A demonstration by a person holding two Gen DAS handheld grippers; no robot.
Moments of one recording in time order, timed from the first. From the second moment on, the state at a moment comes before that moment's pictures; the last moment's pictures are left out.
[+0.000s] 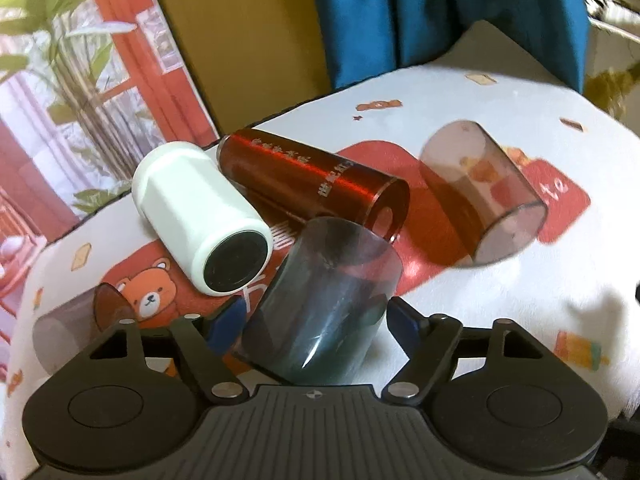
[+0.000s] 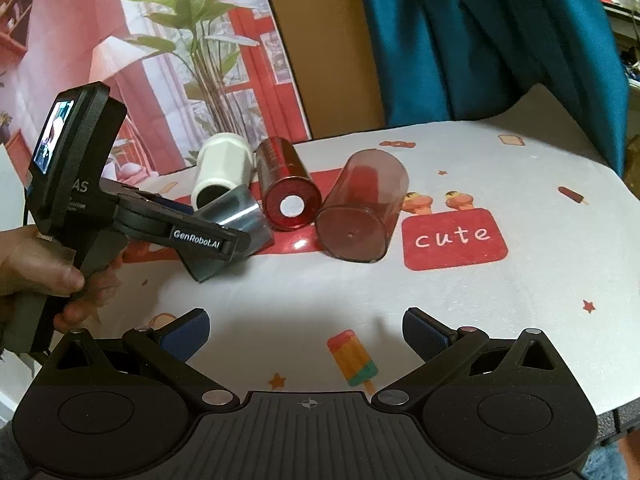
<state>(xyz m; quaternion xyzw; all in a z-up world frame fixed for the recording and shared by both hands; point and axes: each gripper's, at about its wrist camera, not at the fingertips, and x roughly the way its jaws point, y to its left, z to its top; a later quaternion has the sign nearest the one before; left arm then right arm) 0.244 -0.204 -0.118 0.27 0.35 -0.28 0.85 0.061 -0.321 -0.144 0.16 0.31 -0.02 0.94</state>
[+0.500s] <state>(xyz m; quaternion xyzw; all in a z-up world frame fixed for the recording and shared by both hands) 0.227 -0.155 -0.105 0.16 0.43 -0.27 0.85 0.059 -0.320 -0.141 0.16 0.31 -0.02 0.94</state>
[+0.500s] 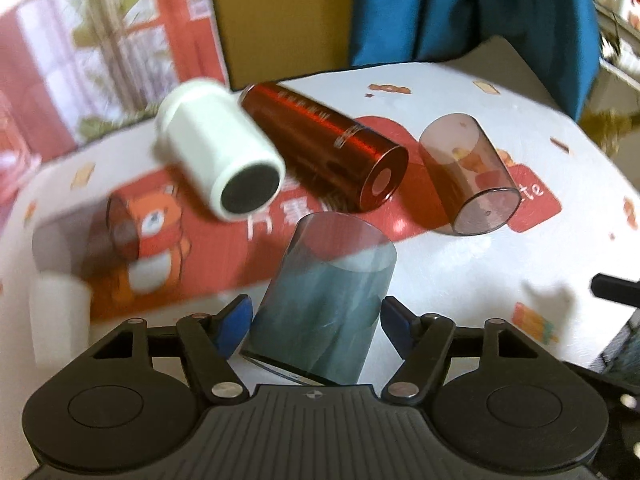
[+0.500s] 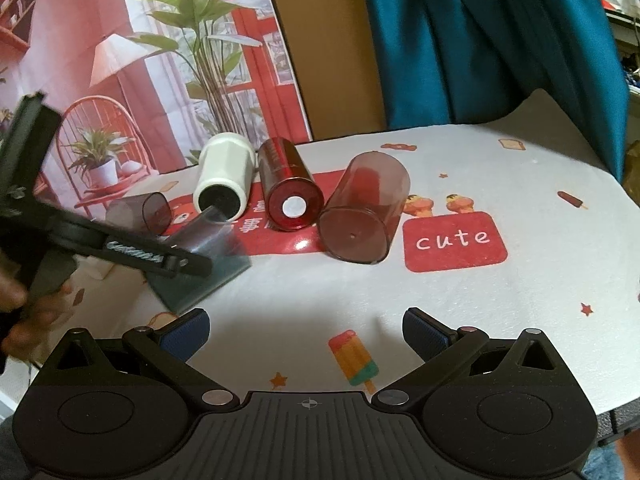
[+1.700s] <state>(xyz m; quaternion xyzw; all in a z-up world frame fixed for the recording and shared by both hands) 0.164 -0.068 -0.057 -0.06 0.40 -0.18 0.90 0.057 -0.306 -0.120 0.10 0.32 -0.04 0.94</state>
